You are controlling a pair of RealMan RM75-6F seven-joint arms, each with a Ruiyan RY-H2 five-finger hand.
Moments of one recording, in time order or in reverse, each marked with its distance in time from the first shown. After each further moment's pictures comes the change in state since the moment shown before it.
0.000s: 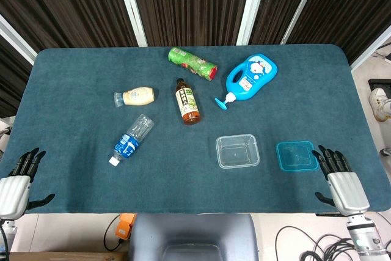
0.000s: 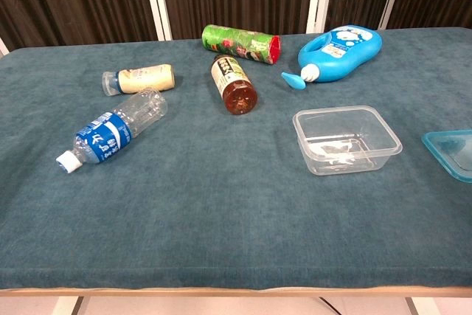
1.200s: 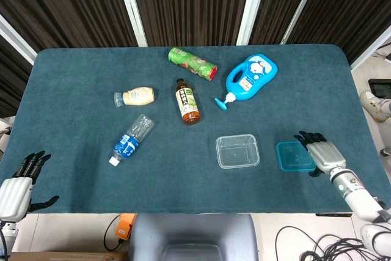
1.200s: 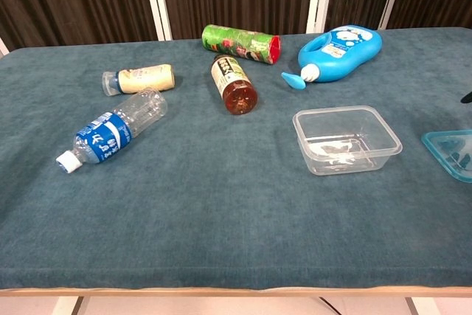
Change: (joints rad) left arm 0.004 0.029 0.016 -0.043 0.043 0.004 -0.059; right arm 0.375 0.023 0.104 0.213 0.283 -0.703 0.035
